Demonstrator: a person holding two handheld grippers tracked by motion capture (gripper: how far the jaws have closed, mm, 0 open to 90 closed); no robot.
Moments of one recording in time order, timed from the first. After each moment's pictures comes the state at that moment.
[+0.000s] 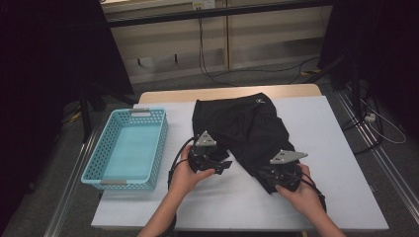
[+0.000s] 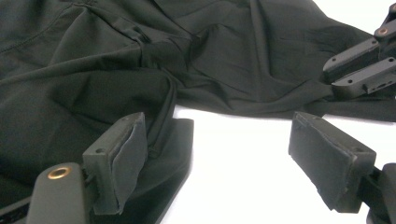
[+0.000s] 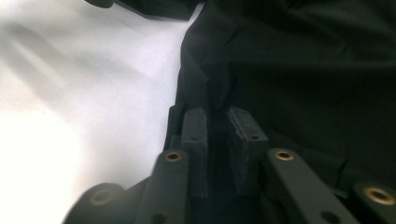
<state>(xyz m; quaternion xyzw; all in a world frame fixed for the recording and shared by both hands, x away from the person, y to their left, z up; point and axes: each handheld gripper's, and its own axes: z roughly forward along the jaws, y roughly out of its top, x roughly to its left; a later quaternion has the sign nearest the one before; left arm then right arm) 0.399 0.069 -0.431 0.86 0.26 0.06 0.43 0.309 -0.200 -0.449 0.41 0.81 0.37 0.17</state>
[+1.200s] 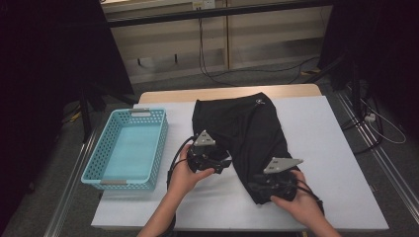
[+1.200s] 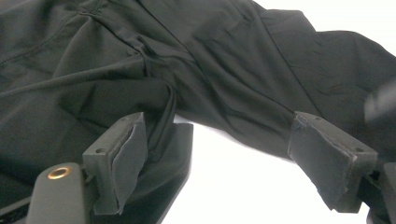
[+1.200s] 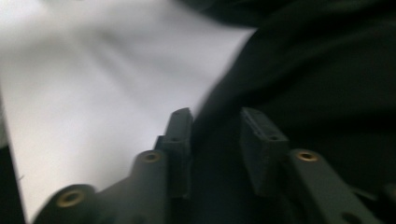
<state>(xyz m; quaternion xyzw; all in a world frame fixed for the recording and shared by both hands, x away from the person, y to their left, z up) 0.398 0.071 -0.426 0.86 0.26 0.07 0.43 0.290 -0.189 -0.435 0.38 0.82 0.41 0.11</state>
